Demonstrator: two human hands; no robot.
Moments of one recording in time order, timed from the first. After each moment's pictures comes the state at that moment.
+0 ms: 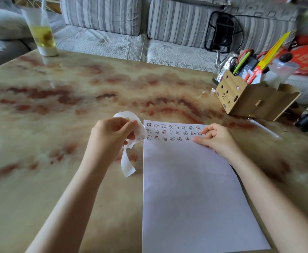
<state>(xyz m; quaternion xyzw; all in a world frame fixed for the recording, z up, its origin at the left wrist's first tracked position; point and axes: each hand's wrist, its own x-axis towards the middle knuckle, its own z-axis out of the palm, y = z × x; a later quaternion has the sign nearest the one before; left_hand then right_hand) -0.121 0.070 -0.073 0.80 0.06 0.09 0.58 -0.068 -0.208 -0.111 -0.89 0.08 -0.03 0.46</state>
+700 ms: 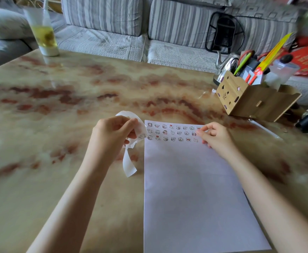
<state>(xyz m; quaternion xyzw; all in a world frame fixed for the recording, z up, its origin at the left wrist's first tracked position) -0.121 0.072 -0.073 0.79 0.06 0.10 0.60 -0.069 -0.199 -0.113 -0.88 0.07 -0.07 0.46</state>
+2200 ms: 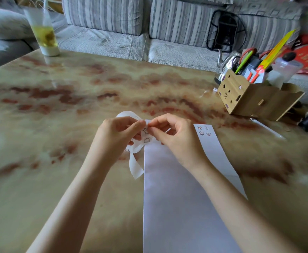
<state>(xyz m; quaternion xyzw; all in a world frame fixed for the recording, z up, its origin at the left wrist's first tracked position) -0.121 0.069 -0.071 0.81 0.00 0.06 0.59 -0.114 -0.089 -0.073 -0.80 -0.16 -0.08 0.57</state>
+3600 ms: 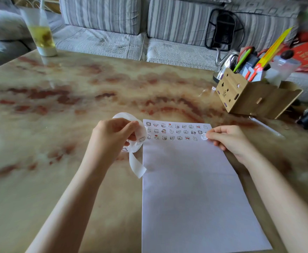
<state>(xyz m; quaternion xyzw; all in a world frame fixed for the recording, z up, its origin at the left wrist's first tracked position) -0.123 0.067 -0.073 0.81 0.06 0.08 0.58 -0.077 -0.222 -0.095 -0.85 0.12 0.00 0.51</state>
